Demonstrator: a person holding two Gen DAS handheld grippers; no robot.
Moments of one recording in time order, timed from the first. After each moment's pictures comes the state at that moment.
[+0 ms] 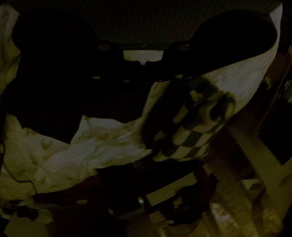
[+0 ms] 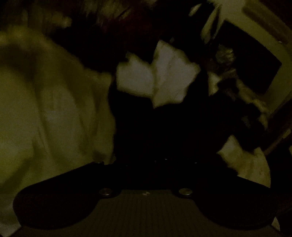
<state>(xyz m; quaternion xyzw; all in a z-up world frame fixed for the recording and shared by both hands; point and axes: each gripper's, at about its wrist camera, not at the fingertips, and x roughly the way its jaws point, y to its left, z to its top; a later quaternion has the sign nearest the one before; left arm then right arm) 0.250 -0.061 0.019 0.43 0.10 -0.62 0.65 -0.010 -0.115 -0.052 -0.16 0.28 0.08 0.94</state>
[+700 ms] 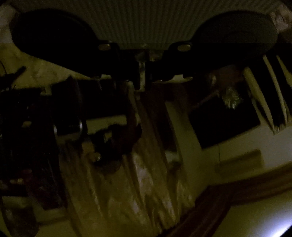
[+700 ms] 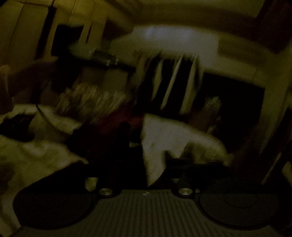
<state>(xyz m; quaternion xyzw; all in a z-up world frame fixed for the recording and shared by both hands) 0.065 0.066 0.230 0.25 0.03 -0.49 0.83 -0.115 -0.218 0.134 -0.06 0.13 0.14 0.98</state>
